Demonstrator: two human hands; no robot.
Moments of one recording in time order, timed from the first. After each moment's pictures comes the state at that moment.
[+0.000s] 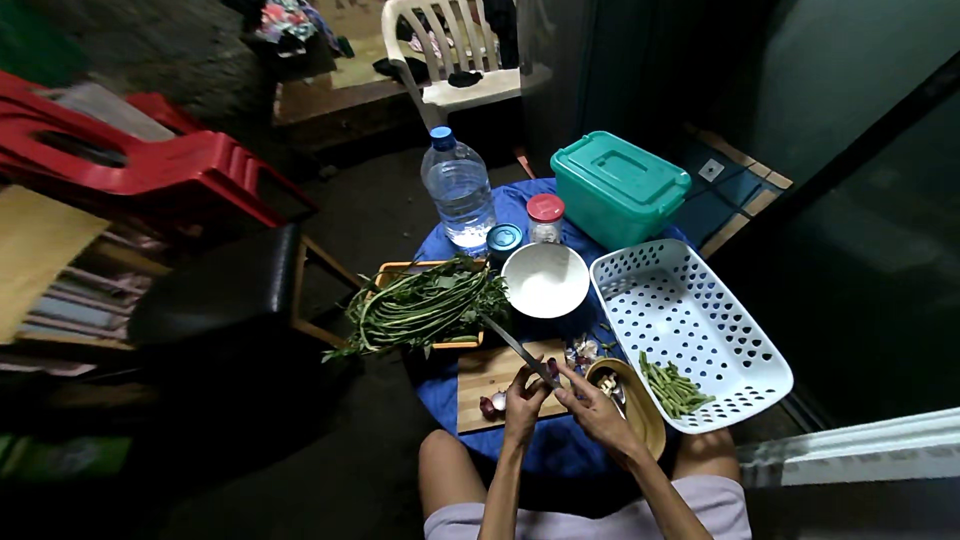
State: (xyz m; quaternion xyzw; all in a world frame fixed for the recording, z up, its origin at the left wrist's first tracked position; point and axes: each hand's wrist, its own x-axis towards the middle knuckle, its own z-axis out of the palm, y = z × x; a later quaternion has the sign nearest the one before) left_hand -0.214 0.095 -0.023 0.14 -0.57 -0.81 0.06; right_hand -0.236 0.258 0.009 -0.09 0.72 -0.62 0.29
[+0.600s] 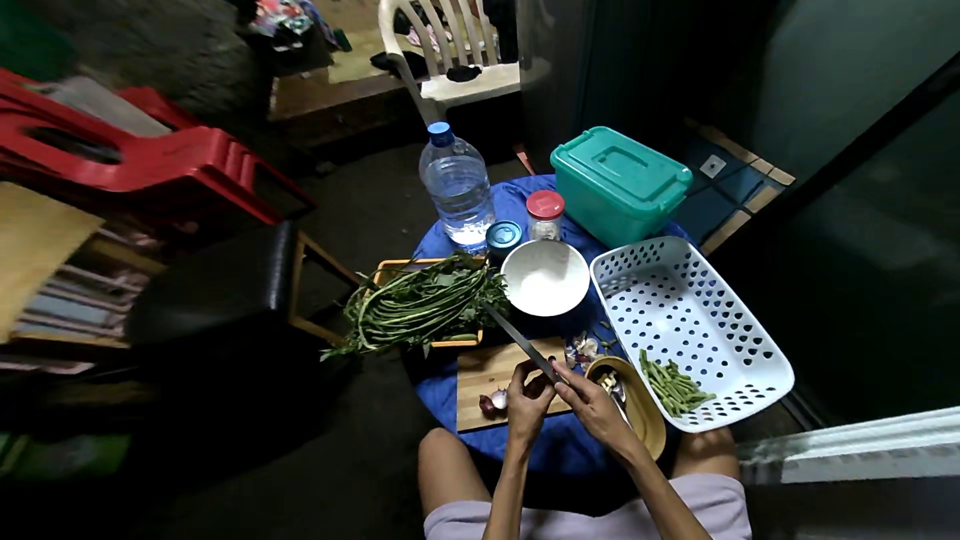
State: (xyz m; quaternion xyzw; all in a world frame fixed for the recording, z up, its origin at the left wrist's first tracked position) left_hand -0.215 0.105 -0.016 0.14 -0.63 -0.76 0.12; right_hand -0.237 0.254 0.002 -0.15 0.75 -0.61 0.19
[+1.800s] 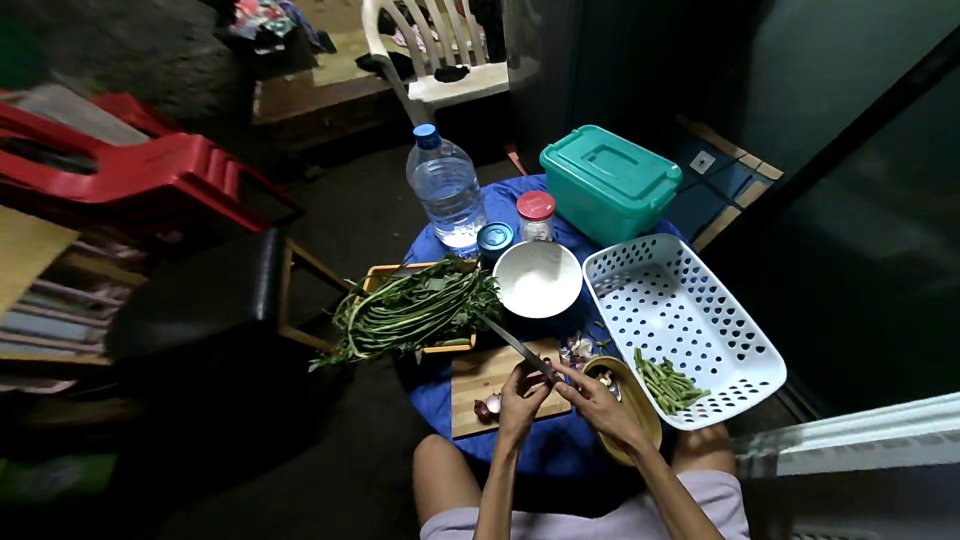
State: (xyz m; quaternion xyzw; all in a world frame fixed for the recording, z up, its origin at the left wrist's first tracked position) left_hand -0.222 0.093 -0.012 0.12 -0.64 -0.76 0.03; right_hand -0.252 0.271 0.003 -0.13 0.74 -0.60 0.27
